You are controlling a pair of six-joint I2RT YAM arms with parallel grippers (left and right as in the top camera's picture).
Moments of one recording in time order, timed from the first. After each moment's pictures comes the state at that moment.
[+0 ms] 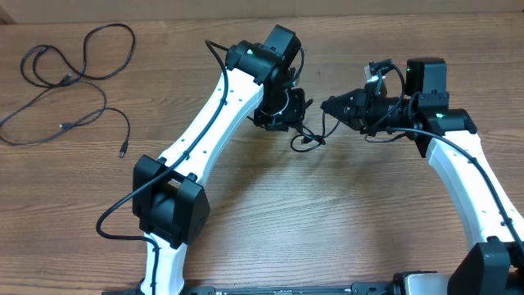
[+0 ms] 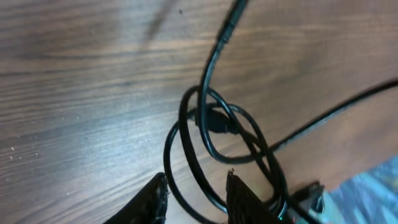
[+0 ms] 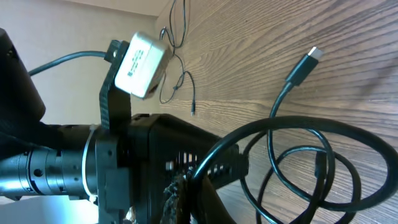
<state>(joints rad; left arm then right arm) -0.54 2.11 2.03 -1.29 0.37 -0.55 0.05 1.52 1.14 -0.48 -0.97 0.66</state>
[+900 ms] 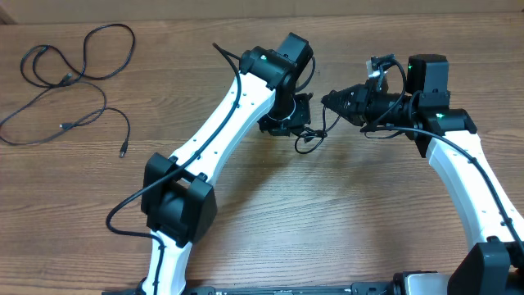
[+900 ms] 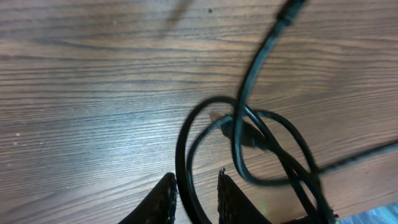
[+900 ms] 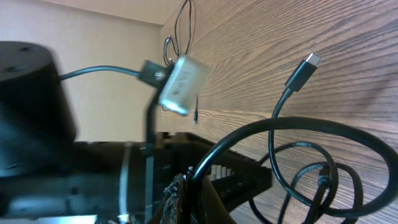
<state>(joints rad) -0.58 2.15 2.03 -1.31 0.27 -0.65 0.05 1.52 1.14 -0.41 -0.96 0.68</state>
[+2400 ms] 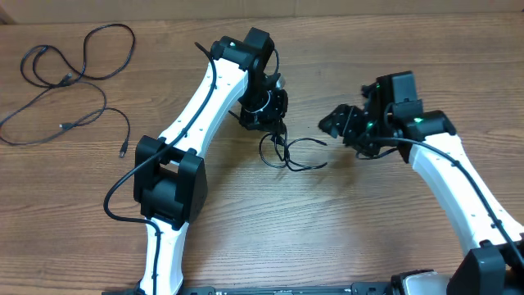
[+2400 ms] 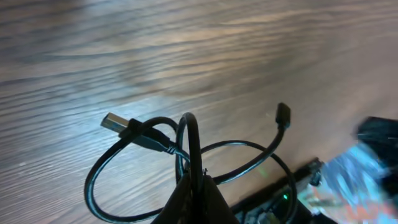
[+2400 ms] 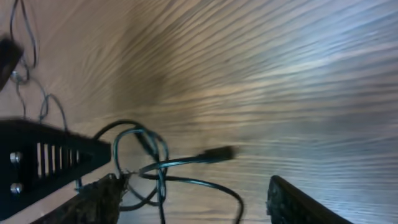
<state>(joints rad) -0.42 2.22 2.03 -1.36 0.53 -0.35 0.19 1.51 1.13 -0.72 -0.44 0.59</state>
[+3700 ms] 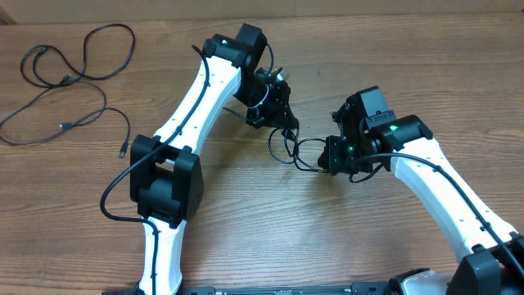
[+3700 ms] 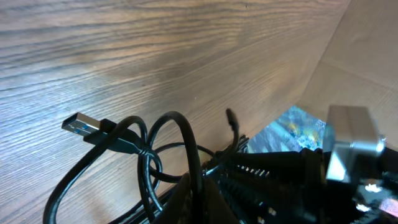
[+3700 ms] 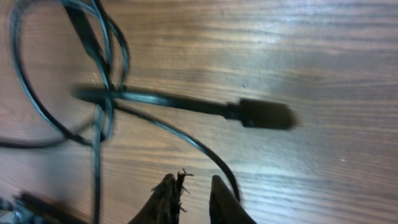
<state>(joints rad) -0.39 2.22 2.03 -1.33 0.81 -0.42 0.31 1.51 1.12 -0.93 -0.35 0.36</state>
